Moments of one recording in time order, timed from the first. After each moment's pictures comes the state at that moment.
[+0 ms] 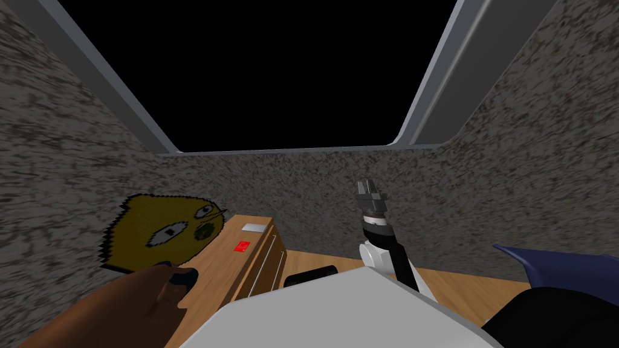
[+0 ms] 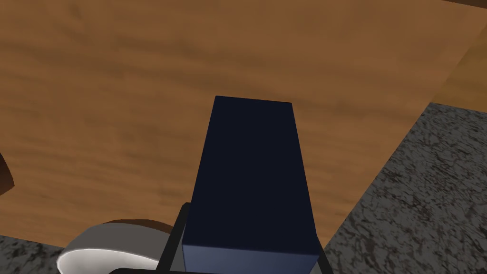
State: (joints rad) left arm 1.43 1.31 -0.15 -1.40 0.55 -0.26 0.29; right arm 0.53 0.00 -0.01 -2.32 -0.11 -0.55 -0.13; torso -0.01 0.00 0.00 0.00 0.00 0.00
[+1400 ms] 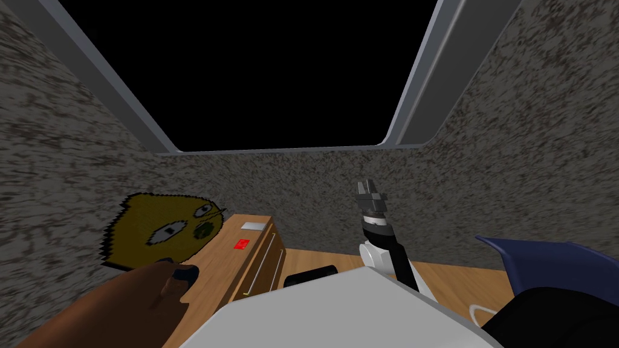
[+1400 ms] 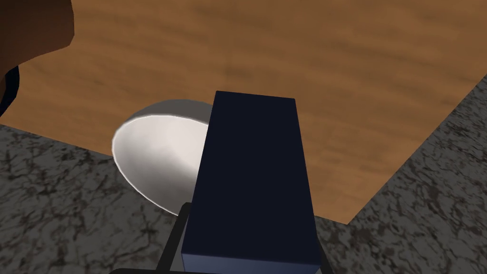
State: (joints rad) left arm 1.32 1.48 -0.18 -1.10 0.44 -0.49 0.67; right arm 0.53 0.00 -0.01 -2.32 -0.11 -0.55 -0.13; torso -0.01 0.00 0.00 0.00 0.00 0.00
